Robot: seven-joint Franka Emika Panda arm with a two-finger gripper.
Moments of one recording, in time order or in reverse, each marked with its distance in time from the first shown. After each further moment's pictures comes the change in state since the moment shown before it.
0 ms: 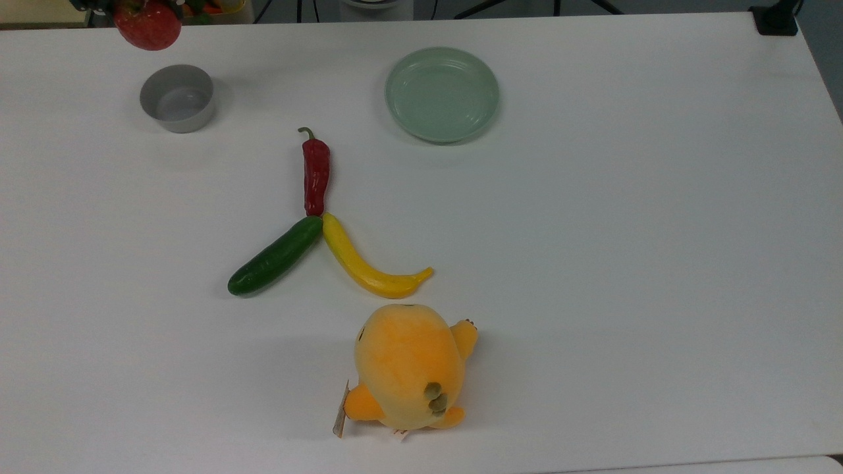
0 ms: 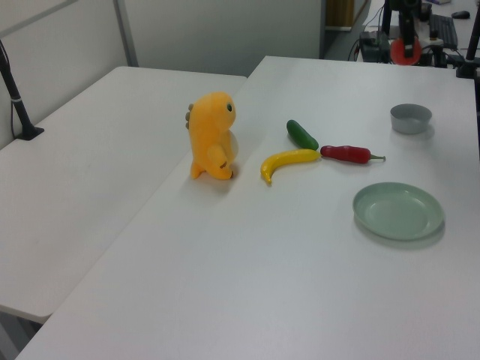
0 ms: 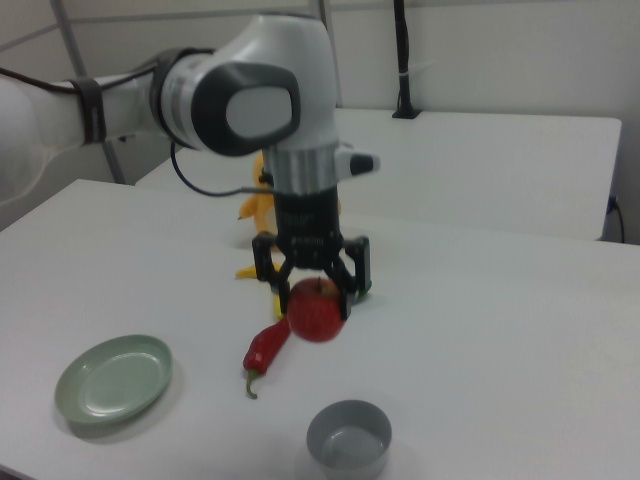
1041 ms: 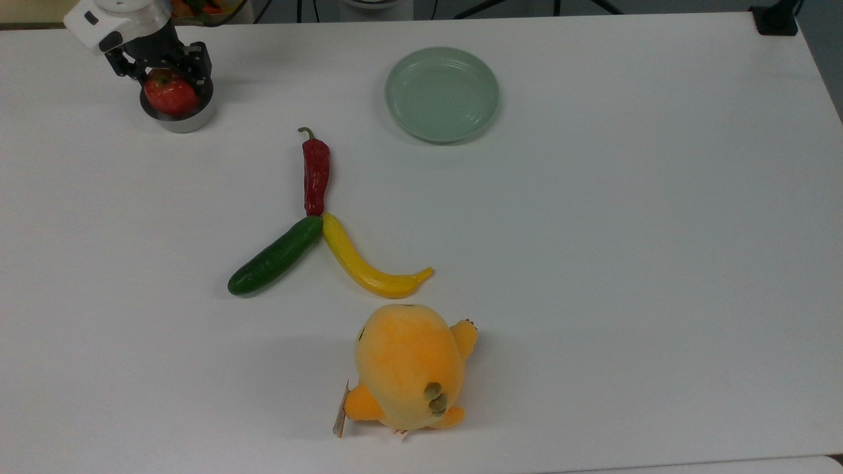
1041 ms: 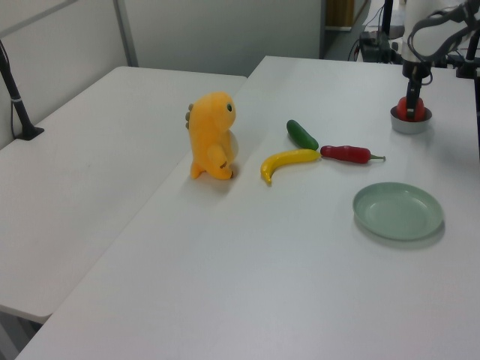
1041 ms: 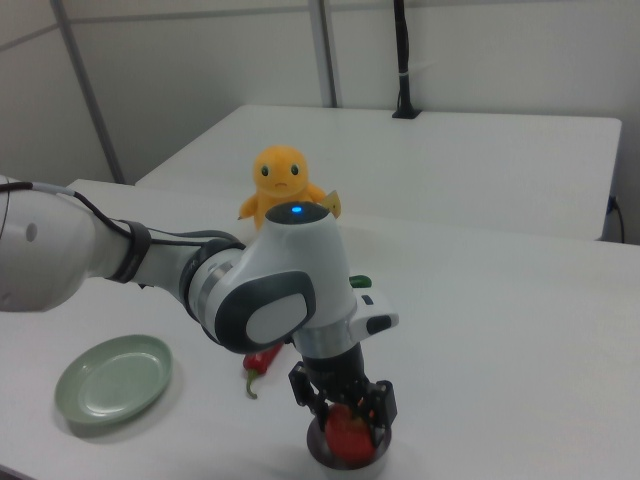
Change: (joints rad) arm -0.047 0.001 -0.060 -0.513 0.000 0.684 0.141
